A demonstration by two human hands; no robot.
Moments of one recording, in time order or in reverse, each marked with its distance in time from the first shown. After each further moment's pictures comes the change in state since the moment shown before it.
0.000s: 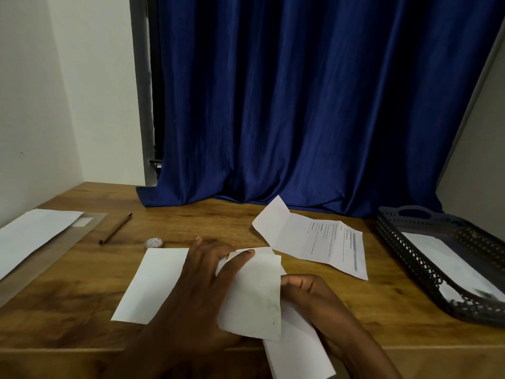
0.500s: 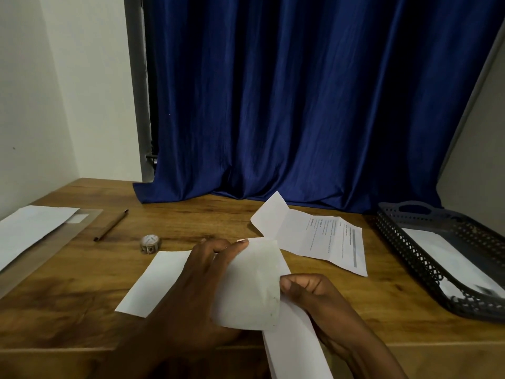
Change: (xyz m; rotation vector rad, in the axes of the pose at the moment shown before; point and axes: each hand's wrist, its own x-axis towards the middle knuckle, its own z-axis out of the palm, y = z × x) left_hand -0.001 -0.004 0.000 -0.338 -0.162 -0.118; right_hand -0.003 0.009 -0.014 0.115 -0.103 0.000
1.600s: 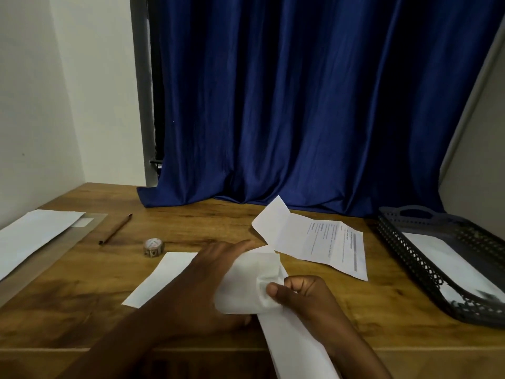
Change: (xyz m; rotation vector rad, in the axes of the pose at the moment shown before) left_hand 0.023 0.006 -0.018 -0.022 -0.131 0.005; right_hand 0.009 0.006 0.009 -0.130 0.132 -0.030
